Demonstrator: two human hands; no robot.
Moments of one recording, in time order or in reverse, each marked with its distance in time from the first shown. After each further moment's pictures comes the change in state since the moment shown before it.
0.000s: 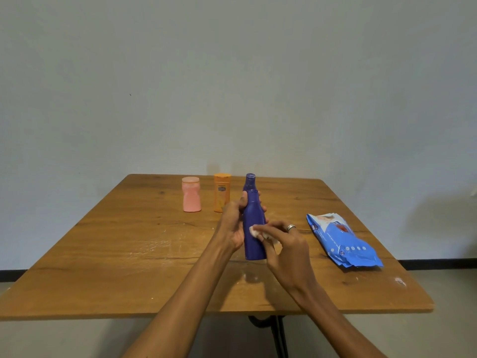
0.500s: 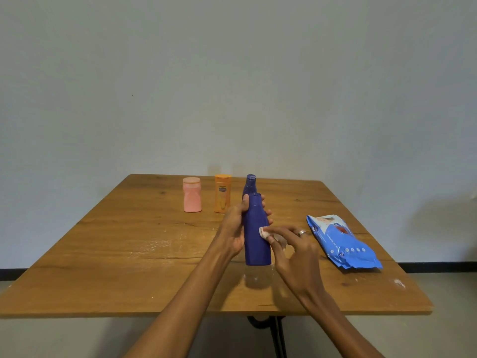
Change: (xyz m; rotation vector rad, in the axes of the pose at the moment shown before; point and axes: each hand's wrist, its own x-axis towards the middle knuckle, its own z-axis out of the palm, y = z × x) left_hand -0.008 -0.003 0.003 0.043 -0.014 0.032; right_hand -0.005 0.009 -0.008 0.107 0.082 0.041
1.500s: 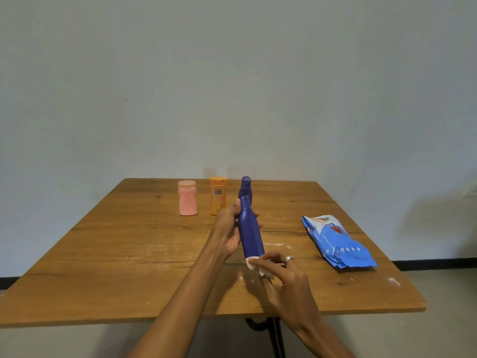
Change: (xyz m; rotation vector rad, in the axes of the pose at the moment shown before) left_hand 0.003 0.002 -0.006 0.031 0.163 -0.001; right_hand -0.046 -0.003 0.000 -0.079 -0.175 -0.044
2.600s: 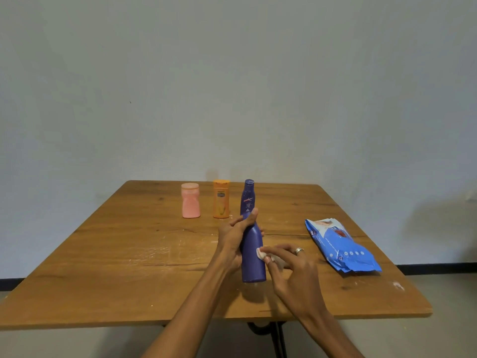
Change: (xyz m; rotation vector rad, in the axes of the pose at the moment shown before) left_hand -0.013 -0.017 0.000 0.065 0.108 0.018; right_hand 0.021 0.000 -0.004 0.042 0.127 0.124
